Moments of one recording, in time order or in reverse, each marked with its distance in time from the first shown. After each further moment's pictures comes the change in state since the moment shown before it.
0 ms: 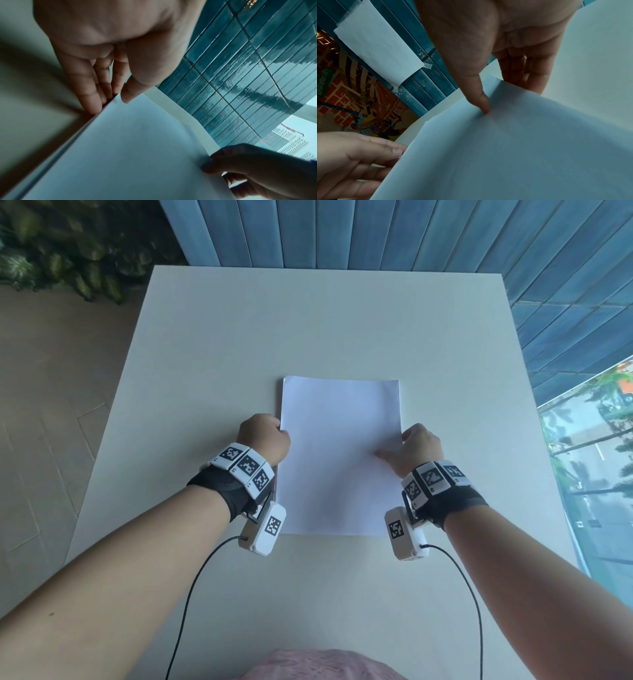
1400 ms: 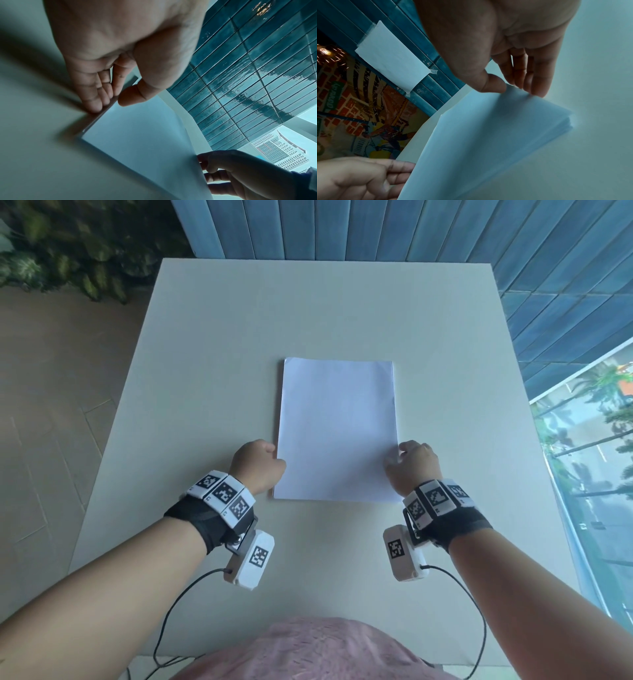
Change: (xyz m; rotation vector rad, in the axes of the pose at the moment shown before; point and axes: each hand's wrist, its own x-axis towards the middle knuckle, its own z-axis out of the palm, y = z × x) left_hand -0.093 -0.031 -0.003 -0.188 -0.204 -0.161; right_hand -0.066 0.039 0.012 0.018 0.003 -0.057
